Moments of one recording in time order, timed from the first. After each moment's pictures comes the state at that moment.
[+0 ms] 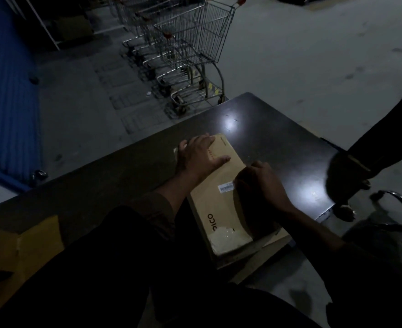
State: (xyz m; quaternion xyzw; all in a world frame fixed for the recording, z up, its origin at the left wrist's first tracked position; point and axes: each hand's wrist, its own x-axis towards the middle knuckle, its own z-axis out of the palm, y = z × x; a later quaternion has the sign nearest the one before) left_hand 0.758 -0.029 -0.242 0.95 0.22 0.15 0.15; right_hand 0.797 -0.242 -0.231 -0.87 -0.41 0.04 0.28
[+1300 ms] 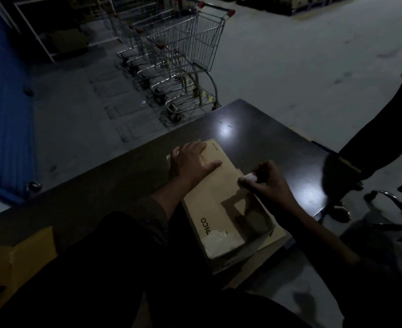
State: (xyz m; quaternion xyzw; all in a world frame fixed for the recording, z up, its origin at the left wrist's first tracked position) left_hand 0.760 -0.029 -0.245 0.95 0.22 0.15 0.13; right_hand 0.789 -0.268 -0.212 -0.74 -0.20 0.18 0.61
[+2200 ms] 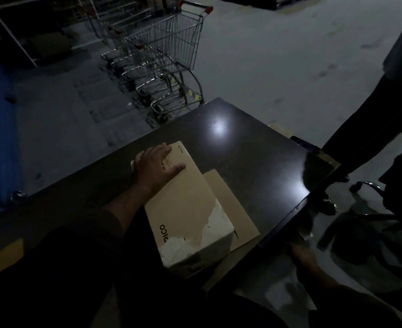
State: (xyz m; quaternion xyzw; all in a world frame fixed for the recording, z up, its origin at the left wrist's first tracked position) left_hand 0.759 -0.031 -0.245 0.95 0.23 0.16 0.14; right_hand 0.815 -0.455 -0.413 -0.80 0.24 0.26 0.49
